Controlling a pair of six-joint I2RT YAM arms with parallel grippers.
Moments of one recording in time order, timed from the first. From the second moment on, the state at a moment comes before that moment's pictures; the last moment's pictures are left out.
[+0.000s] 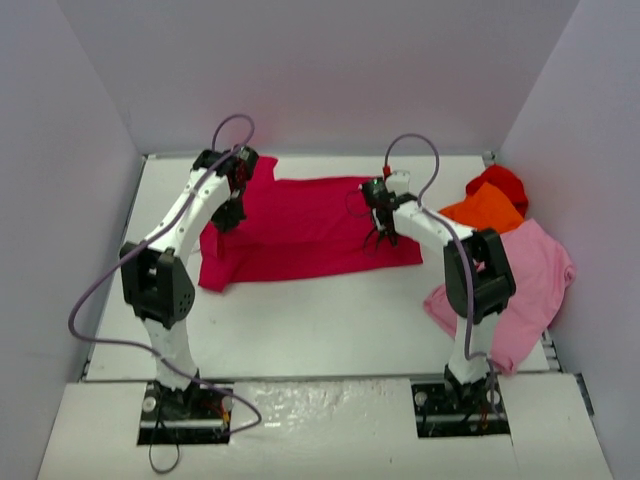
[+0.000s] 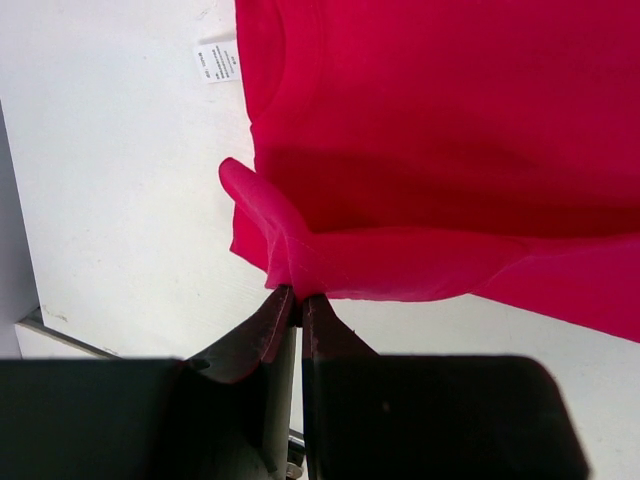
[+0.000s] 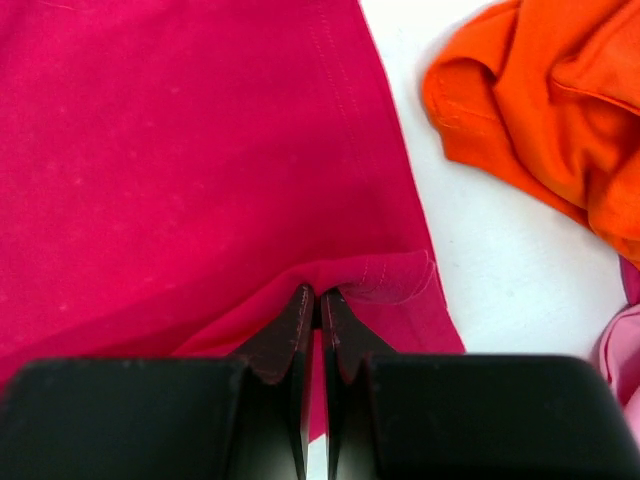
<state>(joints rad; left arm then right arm) -0.34 1.88 1.86 -1.32 -0.39 -0.49 0.42 1.90 1.34 -0.51 0.59 0.50</state>
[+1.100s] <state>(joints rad) -0.31 1.92 1.85 -1.30 -0.40 -0.48 0.37 1.80 1.31 -0.42 0.59 0.49</state>
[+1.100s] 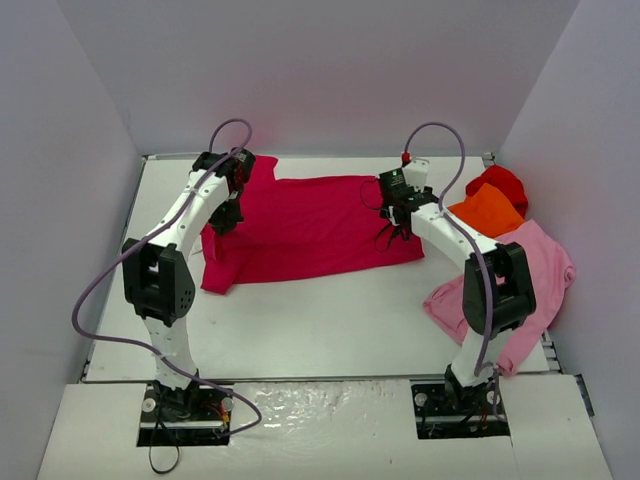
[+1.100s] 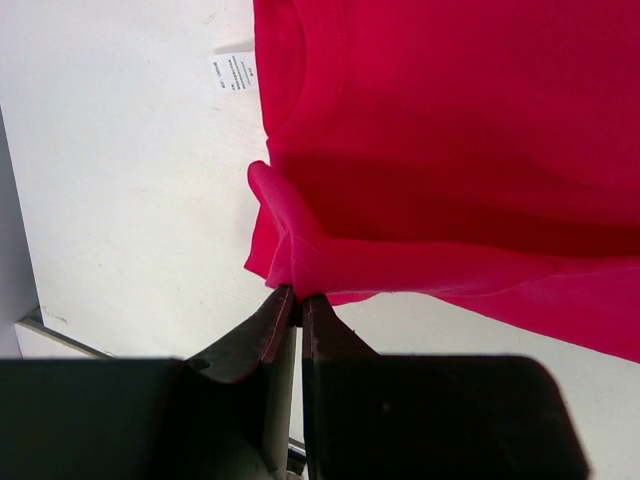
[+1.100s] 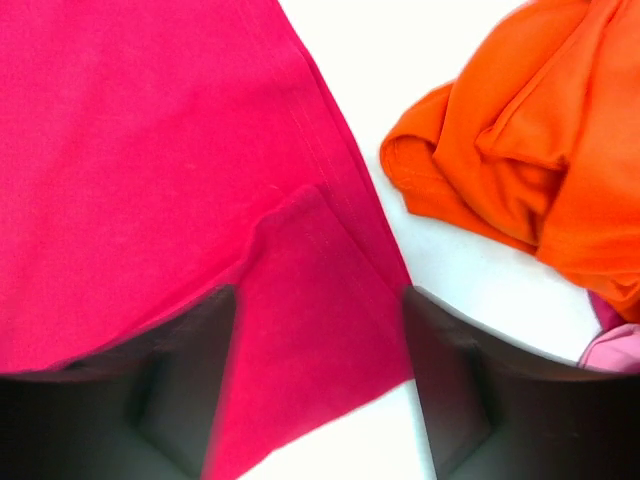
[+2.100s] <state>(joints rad) -0.29 2.13 2.17 -1.33 -0.48 -0.40 0.37 1.94 1.20 -0.28 0.39 0.52</state>
